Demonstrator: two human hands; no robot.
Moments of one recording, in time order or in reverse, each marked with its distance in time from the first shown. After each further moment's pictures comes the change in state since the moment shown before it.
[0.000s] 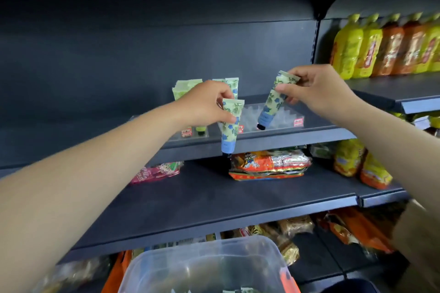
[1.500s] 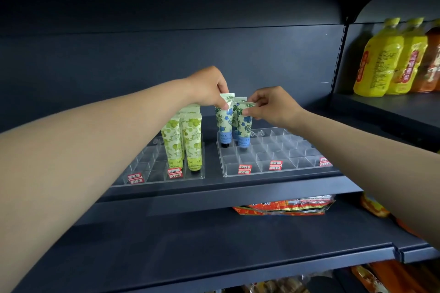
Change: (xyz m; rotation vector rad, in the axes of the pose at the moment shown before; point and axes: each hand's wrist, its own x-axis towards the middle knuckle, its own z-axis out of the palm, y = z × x) left_hand 0.149 -0.041 -0.027 0.243 -0.005 -0.103; right_hand 0.140 0.074 0.084 -0.017 -0.204 0.136
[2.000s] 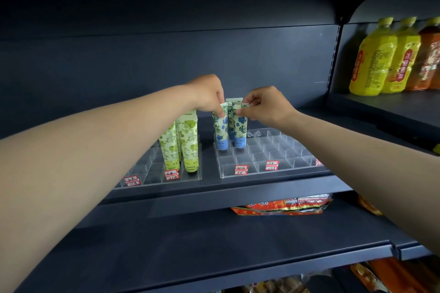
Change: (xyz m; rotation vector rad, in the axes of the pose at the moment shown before) left_hand 0.007 0.002 0.010 0.113 -0.031 -0.047; right_hand 0.000 -0.004 0.004 -0.071 0.071 0.001
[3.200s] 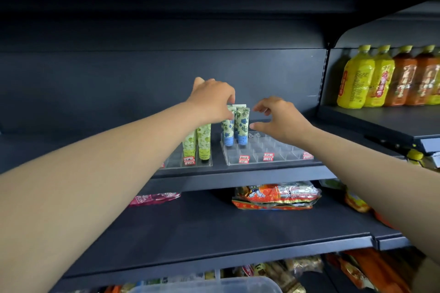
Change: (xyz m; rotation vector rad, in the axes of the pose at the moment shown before) left_hand -0.084 0.016 -0.012 0.279 0.336 0.158; right_hand -0.083 -0.033 -0.027 -0.384 0.067 -0.235
